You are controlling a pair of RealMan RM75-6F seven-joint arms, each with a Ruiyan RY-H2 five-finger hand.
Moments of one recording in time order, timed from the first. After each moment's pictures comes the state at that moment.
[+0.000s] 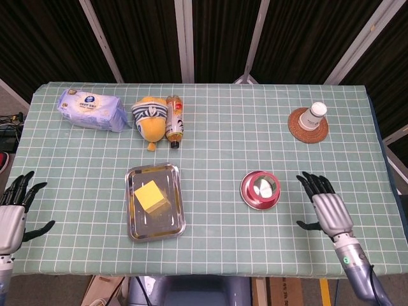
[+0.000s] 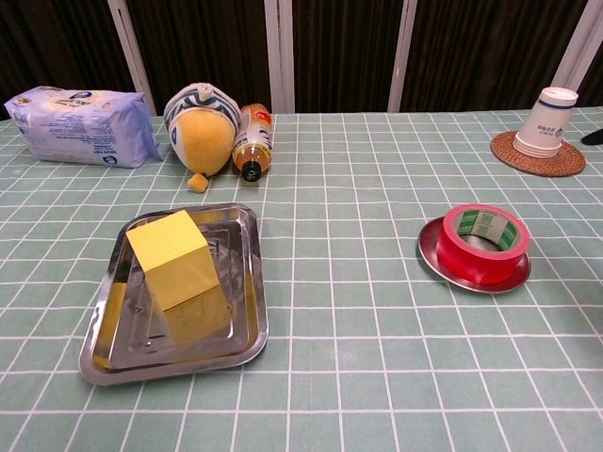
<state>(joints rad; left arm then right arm) -0.07 -1.18 -0.05 -1.67 1.54 1.57 0.11 0.31 -1.16 0.13 -1.79 -1.33 1.12 -0.18</state>
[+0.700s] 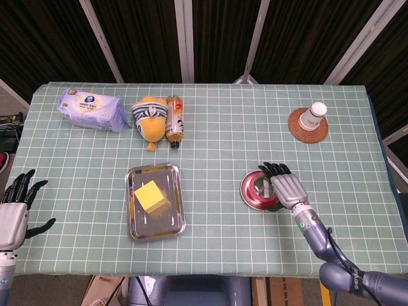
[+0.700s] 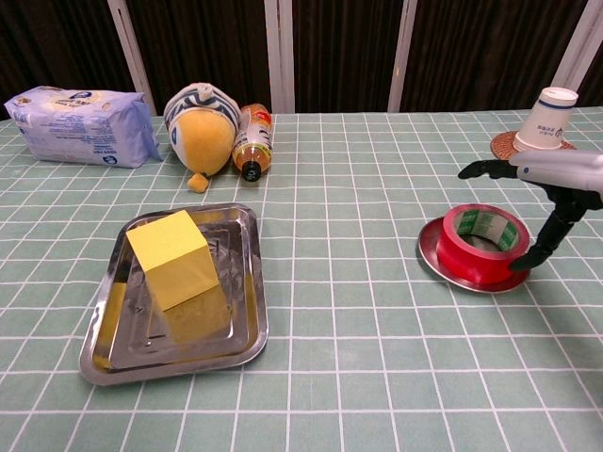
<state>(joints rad) -0.08 -1.20 -0.07 -1.66 1.50 1.55 0.15 0.61 -1.33 0.20 -1.67 -0.94 0.85 -0.42</state>
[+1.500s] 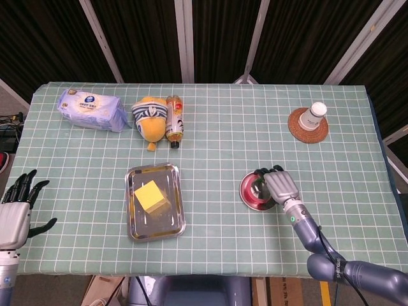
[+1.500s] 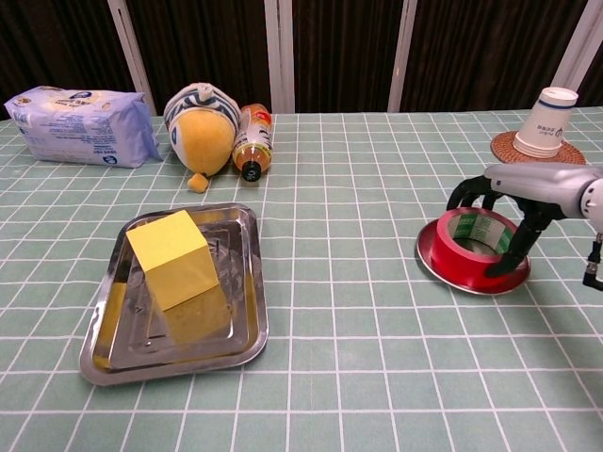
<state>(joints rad) -0.08 -1.22 -0.07 -1.66 1.49 1.54 0.18 0.69 -1.43 0.16 -1.52 -0.93 0.87 -0.39</state>
